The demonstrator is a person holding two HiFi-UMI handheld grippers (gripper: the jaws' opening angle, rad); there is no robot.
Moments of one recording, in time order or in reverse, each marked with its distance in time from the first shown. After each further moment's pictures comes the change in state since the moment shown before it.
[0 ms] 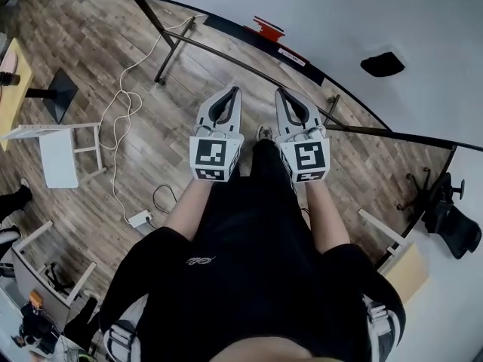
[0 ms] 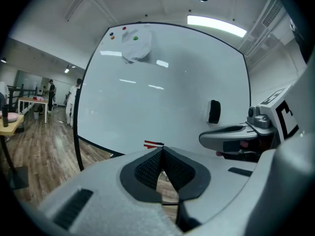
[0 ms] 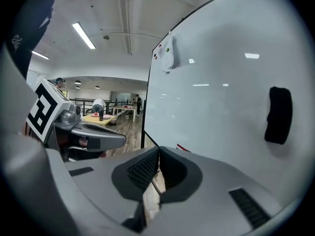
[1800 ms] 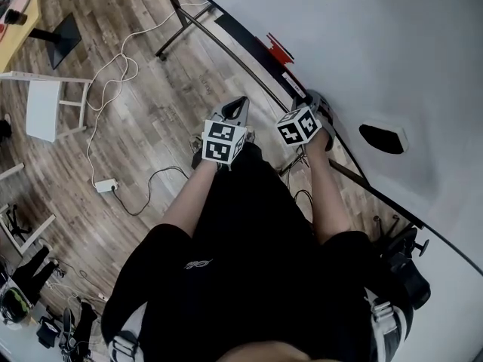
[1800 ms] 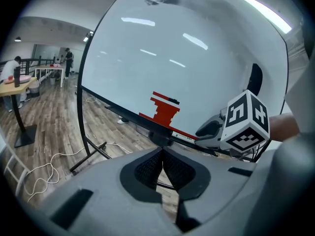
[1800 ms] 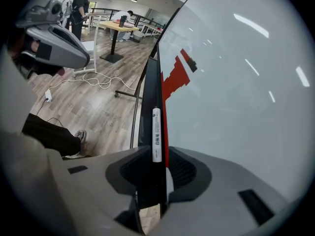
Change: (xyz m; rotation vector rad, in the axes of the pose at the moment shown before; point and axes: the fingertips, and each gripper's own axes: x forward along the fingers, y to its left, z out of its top) left arm 0.125 0.002 -0.142 -0.276 0.294 0.114; right arm 0.126 -0.150 -0.204 -0.644 0.783 0.069
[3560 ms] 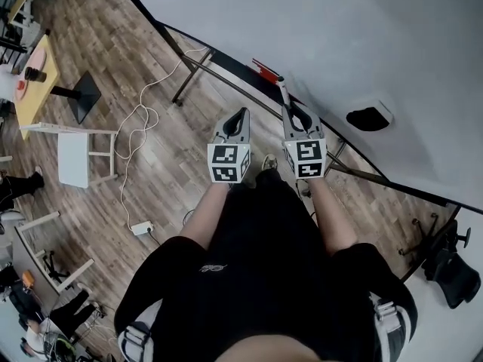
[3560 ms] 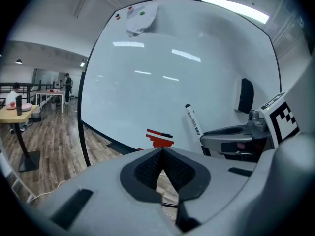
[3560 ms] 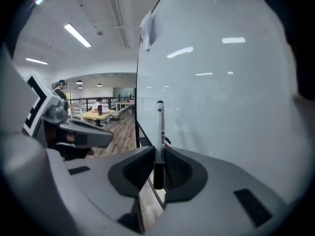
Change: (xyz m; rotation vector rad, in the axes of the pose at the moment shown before) left arm -0.048 -0.025 0.088 0.141 -0.203 0.055; right arm -0.137 -0.026 0.069 0.639 -0.712 0.040
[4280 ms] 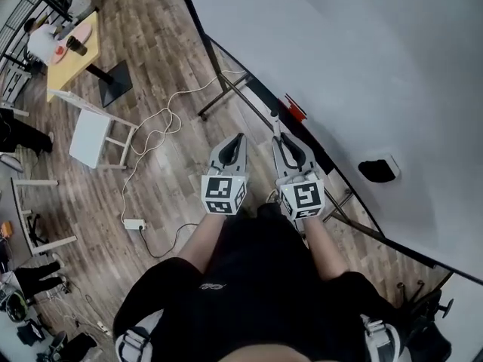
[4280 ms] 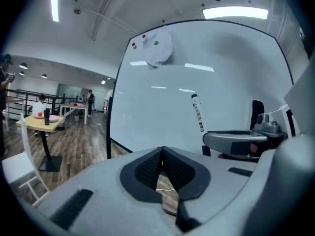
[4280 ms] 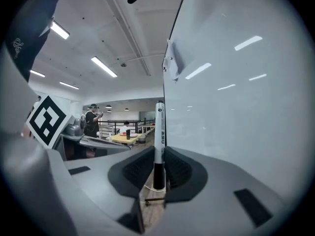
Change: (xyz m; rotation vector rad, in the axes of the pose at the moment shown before) left arm -0.075 0.038 0.059 -0.022 -0.166 0.247; right arm -0.019 0.085 0.095 -0.004 -0.287 0.333
